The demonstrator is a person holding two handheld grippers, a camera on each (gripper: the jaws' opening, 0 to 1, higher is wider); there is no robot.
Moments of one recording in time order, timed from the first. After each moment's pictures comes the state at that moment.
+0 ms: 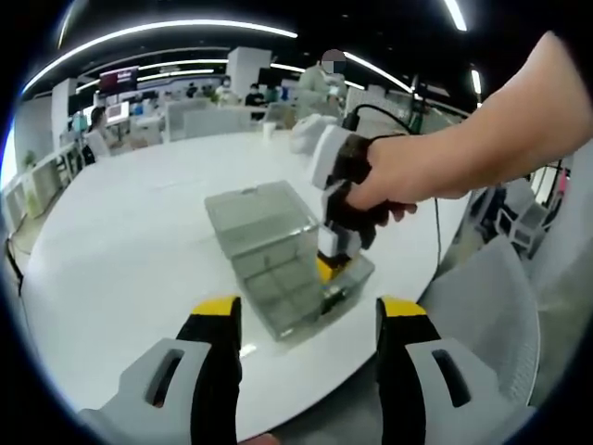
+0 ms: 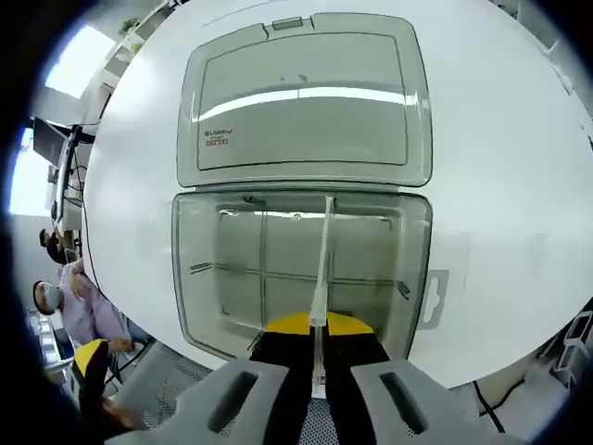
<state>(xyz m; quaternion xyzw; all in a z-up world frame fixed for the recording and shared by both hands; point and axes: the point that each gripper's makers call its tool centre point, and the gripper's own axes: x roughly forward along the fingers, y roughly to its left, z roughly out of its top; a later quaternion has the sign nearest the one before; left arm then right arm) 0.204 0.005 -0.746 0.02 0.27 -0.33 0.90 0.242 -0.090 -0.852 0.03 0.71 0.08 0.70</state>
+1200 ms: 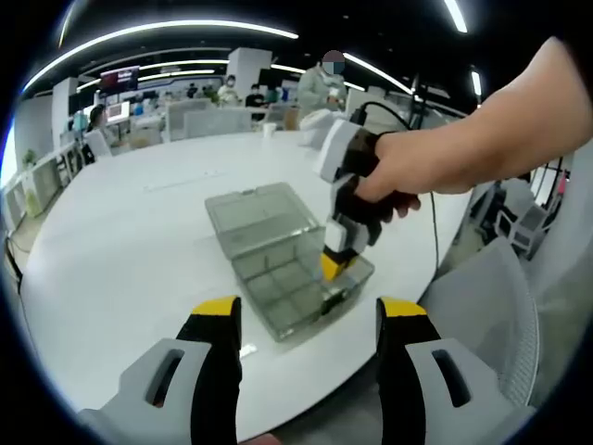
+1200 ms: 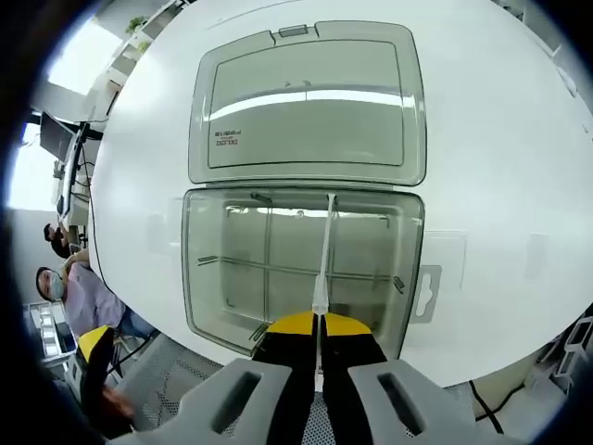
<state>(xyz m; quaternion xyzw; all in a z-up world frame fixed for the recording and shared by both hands) 0.205 0.006 -0.745 0.01 0.27 -0.33 0.91 0.244 -0.092 -0.847 0.04 0.70 0.09 0.71</state>
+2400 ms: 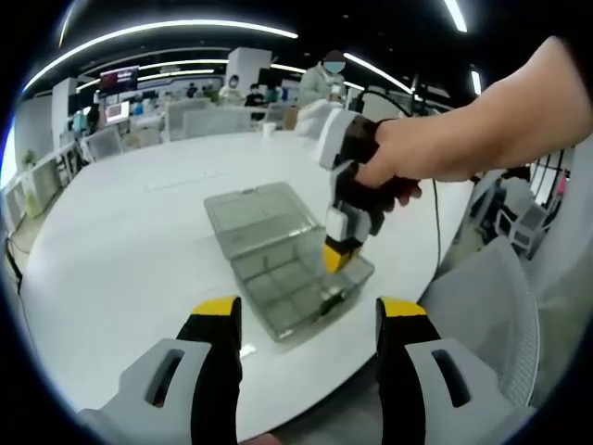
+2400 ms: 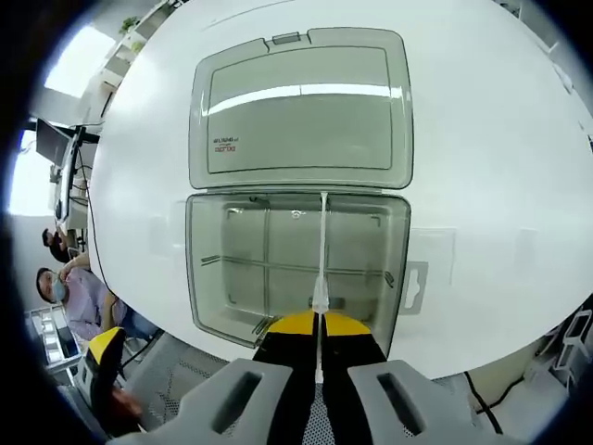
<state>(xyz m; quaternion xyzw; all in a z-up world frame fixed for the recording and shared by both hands) 0.205 0.004 -0.746 0.02 0.27 -0.33 0.90 0.244 -0.098 -0.837 0.03 0.71 0.08 0.70</state>
